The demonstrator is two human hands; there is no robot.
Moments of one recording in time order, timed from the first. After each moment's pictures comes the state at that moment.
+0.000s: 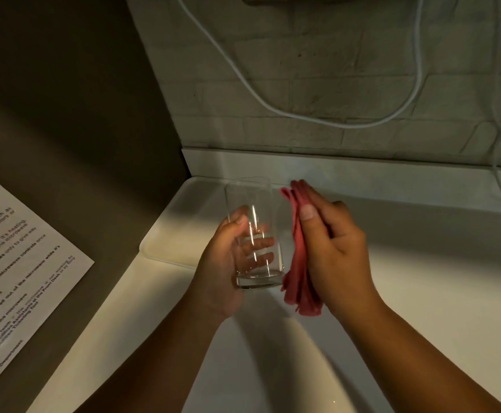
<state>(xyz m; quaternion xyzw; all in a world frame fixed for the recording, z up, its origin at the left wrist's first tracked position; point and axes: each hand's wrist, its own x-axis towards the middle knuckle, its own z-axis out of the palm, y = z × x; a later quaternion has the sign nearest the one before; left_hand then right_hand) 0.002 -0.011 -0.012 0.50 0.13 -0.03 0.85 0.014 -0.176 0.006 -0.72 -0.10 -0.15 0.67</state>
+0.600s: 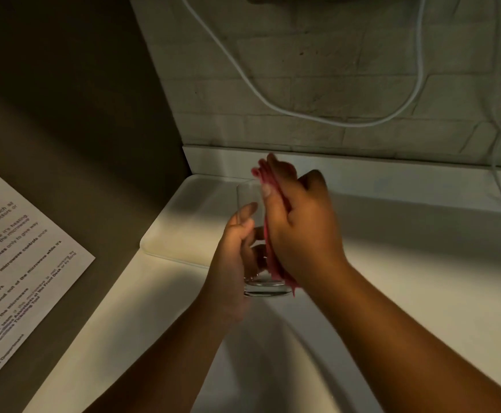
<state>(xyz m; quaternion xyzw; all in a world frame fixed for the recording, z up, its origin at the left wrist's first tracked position) -0.009 -0.028 -0.008 0.55 0.11 -0.02 0.83 0.033 -0.142 0.029 -0.85 -0.13 -0.18 0.49</state>
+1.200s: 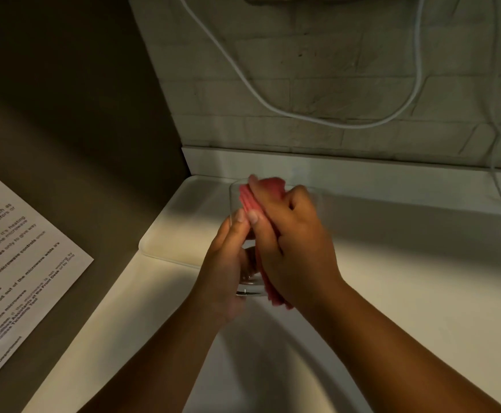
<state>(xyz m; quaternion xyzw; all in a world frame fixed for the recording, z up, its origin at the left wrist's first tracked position) -0.008 -0.019 -0.007 0.60 0.12 -0.05 0.79 0.018 -0.143 0.011 -0.84 -0.21 -0.21 0.44</state>
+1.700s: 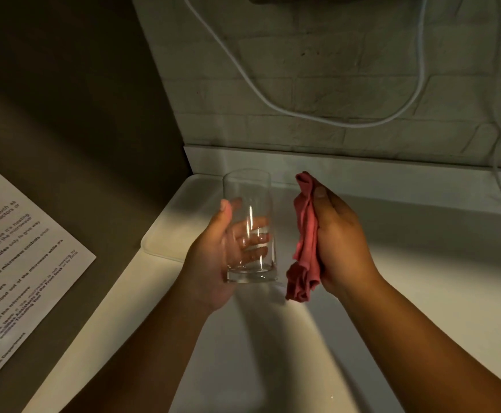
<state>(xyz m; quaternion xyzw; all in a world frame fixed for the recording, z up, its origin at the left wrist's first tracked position) 0.000 -0.001 0.003 0.52 0.11 -0.06 0.85 0.036 -0.175 0.014 -0.57 0.02 0.04 0.82</state>
